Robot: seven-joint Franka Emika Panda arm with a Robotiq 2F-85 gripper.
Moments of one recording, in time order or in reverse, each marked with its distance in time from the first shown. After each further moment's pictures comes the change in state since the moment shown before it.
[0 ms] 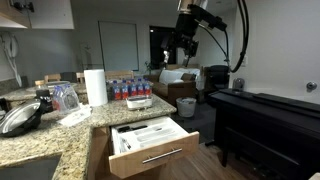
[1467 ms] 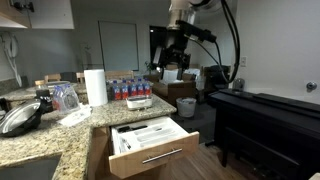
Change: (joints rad) arm -0.001 0.103 0.080 -0.013 0.000 0.000 0.025
